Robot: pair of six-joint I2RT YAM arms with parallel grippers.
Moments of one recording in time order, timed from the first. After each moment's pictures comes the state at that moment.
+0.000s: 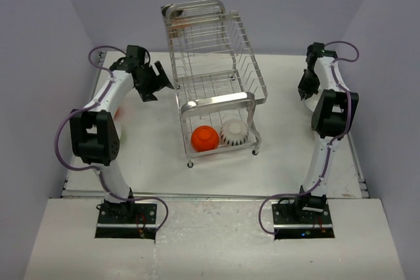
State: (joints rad) left arm -0.10 1.85 1.57 -0.74 0.23 -0.63; right arm -0.14 2.30 2.09 -1.13 0.18 0.36
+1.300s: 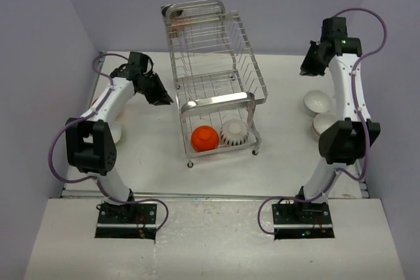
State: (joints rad) left arm -0.14 1.77 1.48 -0.77 0.33 -0.66; right arm -0.09 1.92 2.09 -1.14 0.02 0.35
